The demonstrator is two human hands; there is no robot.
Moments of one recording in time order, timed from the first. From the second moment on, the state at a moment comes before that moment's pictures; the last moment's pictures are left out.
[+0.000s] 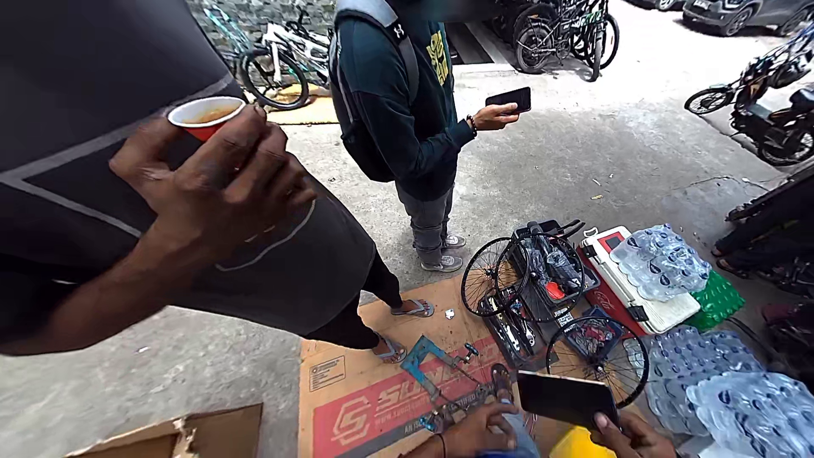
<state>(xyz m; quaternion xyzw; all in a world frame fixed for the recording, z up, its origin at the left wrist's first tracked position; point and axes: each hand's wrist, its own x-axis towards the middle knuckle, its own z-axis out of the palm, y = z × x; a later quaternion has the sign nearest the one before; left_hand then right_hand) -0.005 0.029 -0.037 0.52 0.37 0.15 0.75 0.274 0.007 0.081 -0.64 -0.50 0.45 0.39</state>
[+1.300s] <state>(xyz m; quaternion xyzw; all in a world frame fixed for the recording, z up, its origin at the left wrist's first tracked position) 0.029 0.245 0.116 0.29 0.13 0.64 0.70 0.220 0.248 0.114 -0.14 -0.42 0.85 0.28</state>
